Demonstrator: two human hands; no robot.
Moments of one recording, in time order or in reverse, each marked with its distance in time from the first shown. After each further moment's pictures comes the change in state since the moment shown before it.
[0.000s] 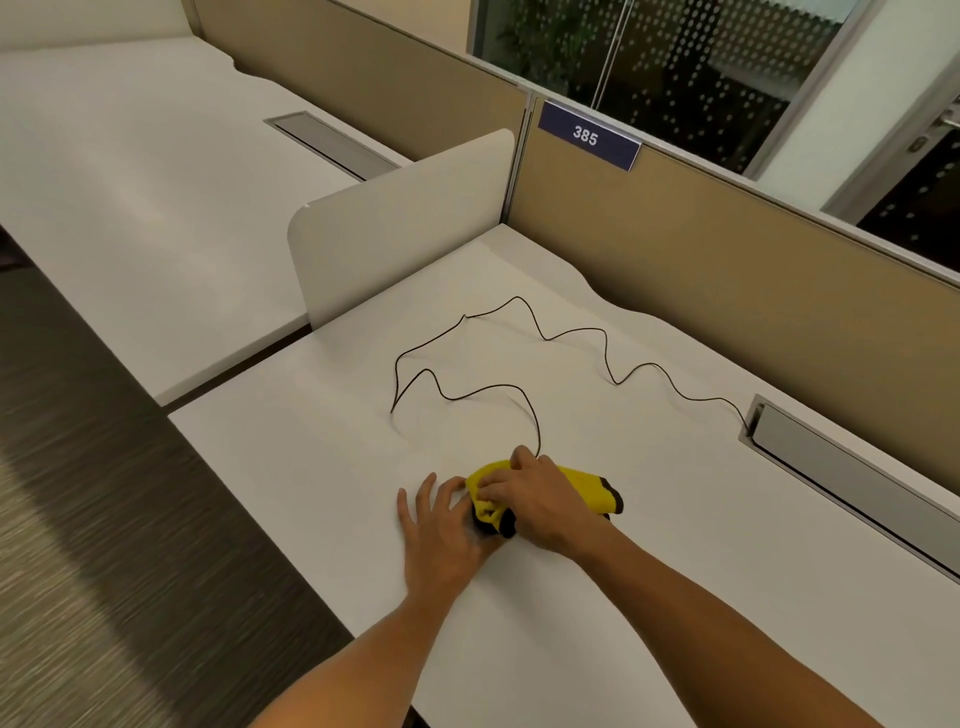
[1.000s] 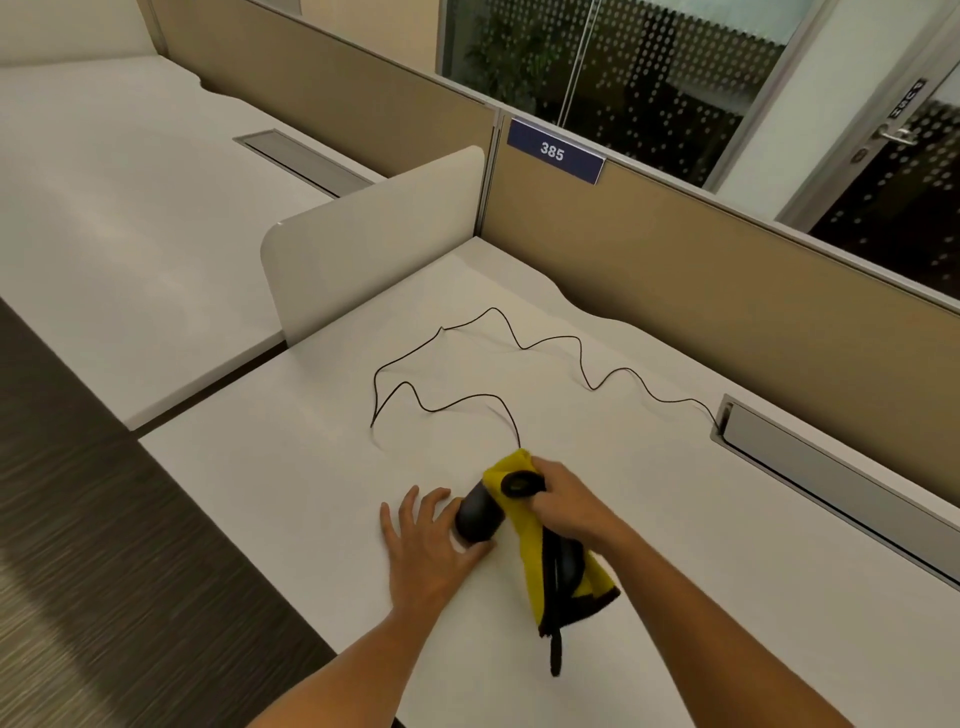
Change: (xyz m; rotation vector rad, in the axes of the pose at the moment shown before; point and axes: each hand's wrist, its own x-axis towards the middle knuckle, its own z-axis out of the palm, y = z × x) left_hand 0.000 -0.006 0.006 -0.057 -0.029 0.013; right_hand -0.034 0.018 -0.029 0.814 0.010 0.628
